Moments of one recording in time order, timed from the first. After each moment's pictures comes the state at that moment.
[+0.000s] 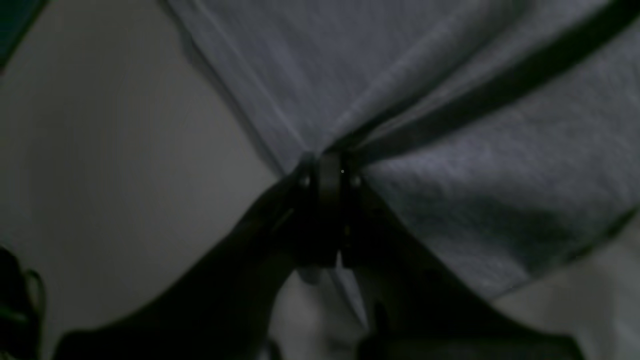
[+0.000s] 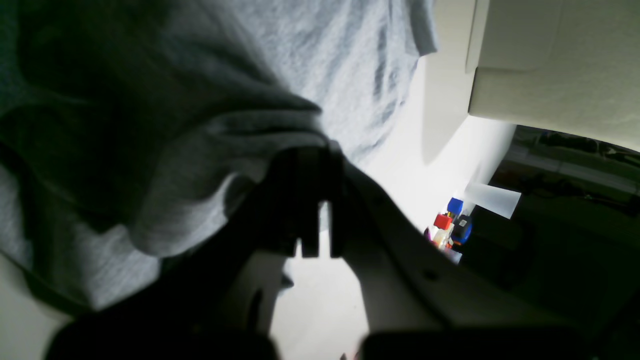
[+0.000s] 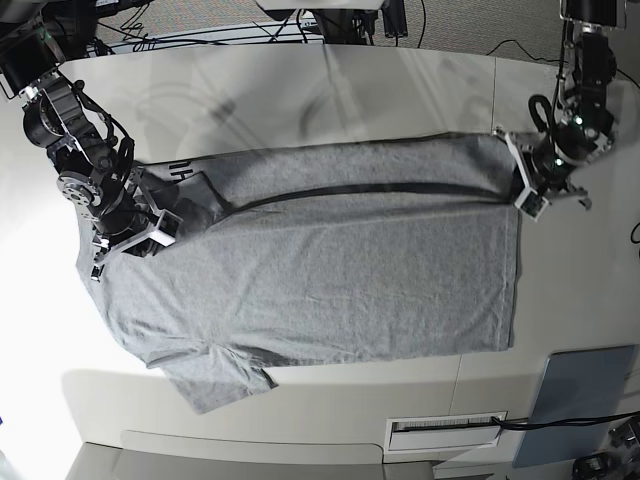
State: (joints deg) left arm 13.4 -29.5 -6.0 92.9 -6.4 -29.1 25.1; right arm 4.7 47.8 -27.0 97.1 -19.3 21.3 -32.5
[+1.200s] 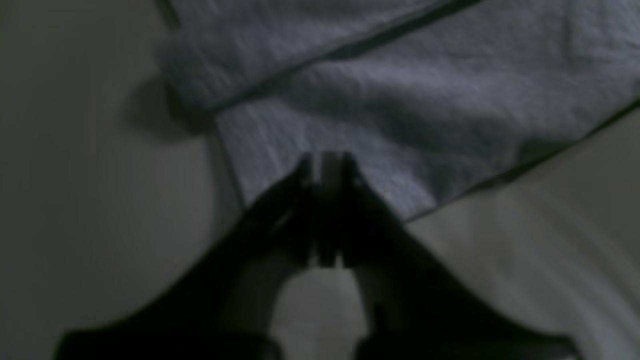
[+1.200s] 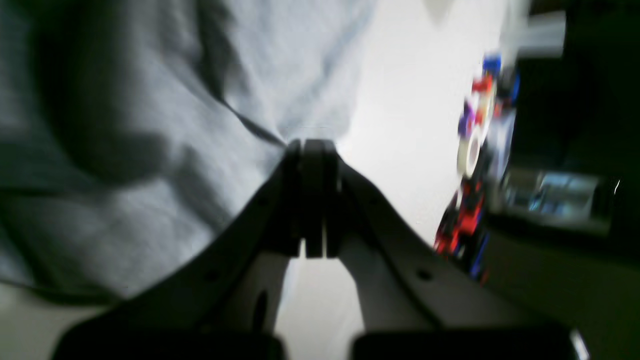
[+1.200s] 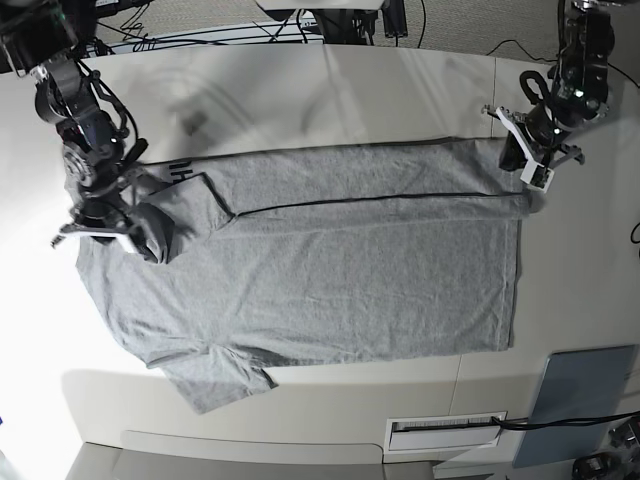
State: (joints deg) left arm 21.9 -28.4 -6.1 92.9 -22.1 -21.5 27.5; right arm -4.0 43.1 -17.1 97.1 -11.8 0.7 -44.8
